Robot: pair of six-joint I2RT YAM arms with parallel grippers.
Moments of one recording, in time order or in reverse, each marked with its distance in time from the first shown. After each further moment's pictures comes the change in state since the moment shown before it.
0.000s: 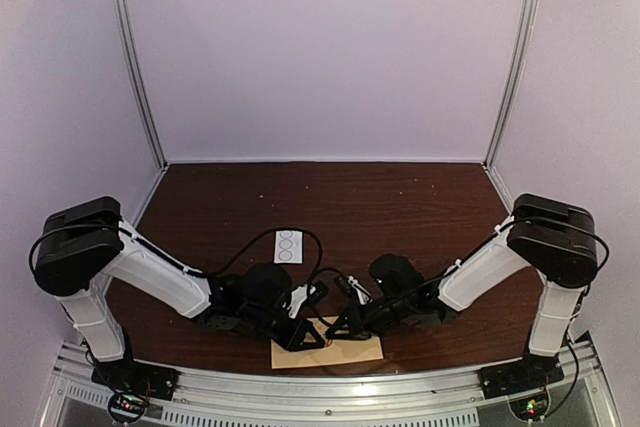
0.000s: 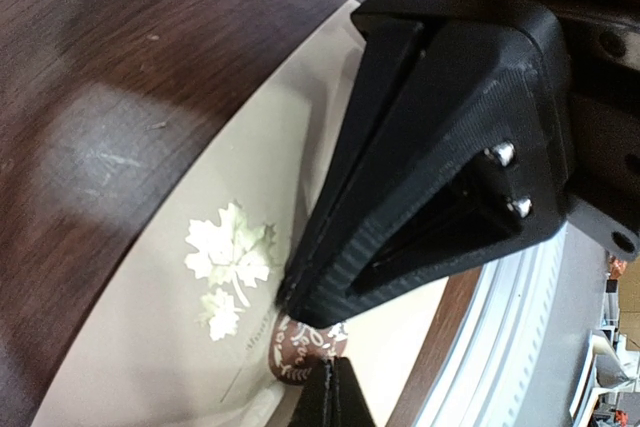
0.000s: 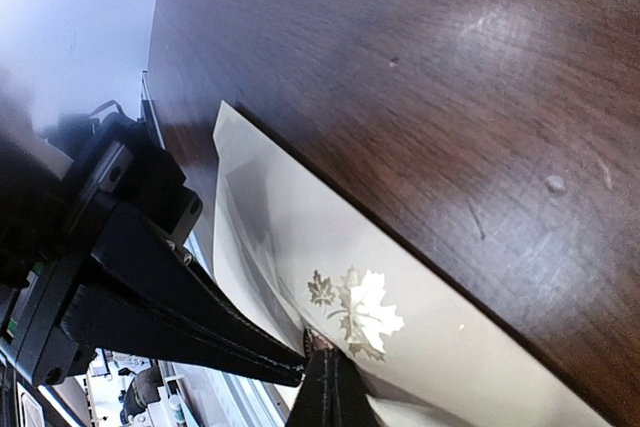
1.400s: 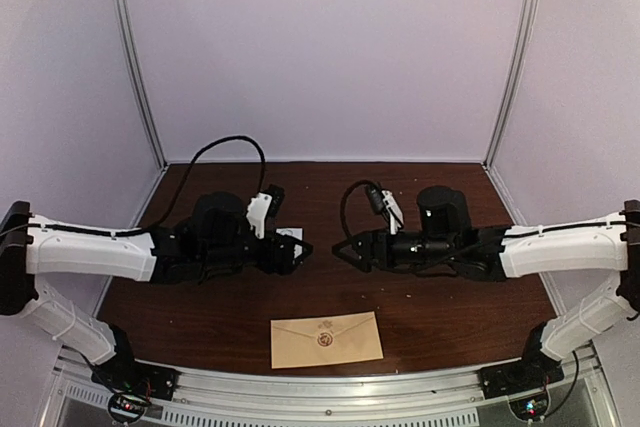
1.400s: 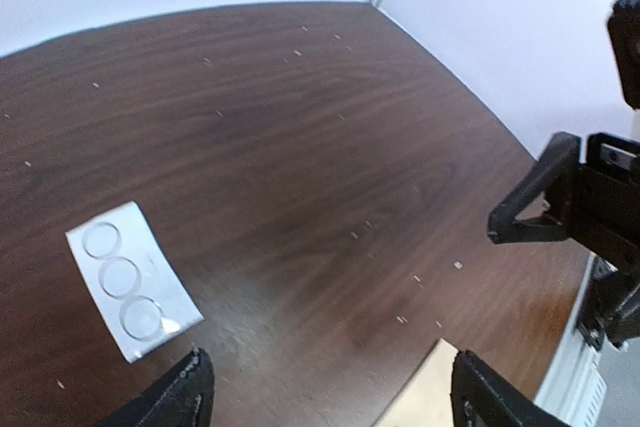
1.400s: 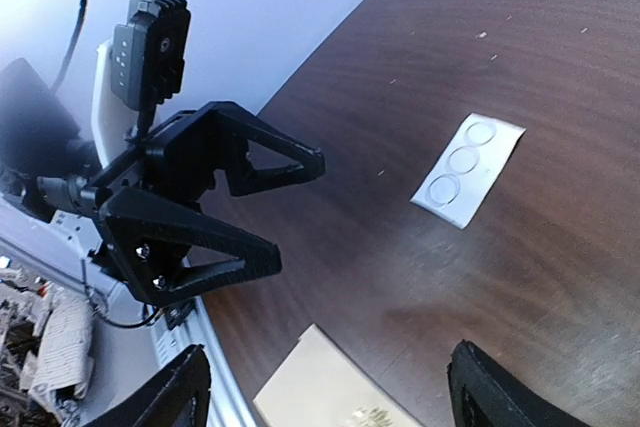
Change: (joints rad) left arm 0.169 -0.394 0.082 -0.163 -0.401 0.158; right arm -0.095 -0.494 0.080 -0.254 0.272 -0.369
